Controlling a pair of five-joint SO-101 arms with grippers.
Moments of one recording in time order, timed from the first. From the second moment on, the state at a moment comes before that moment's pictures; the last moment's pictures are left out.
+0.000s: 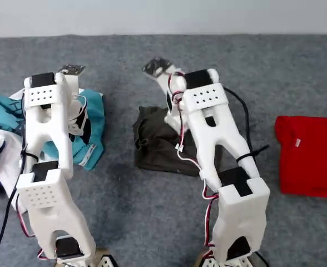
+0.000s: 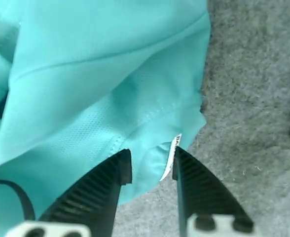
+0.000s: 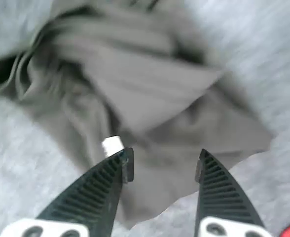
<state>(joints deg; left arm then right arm) -14.1 31.9 -22.8 99.2 -8.0 -21.0 23.1 -22.2 91.2 27.4</state>
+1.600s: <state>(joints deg) -14.1 31.9 -22.6 99.2 -8.0 -33.0 43.3 -43.3 95.2 27.3</state>
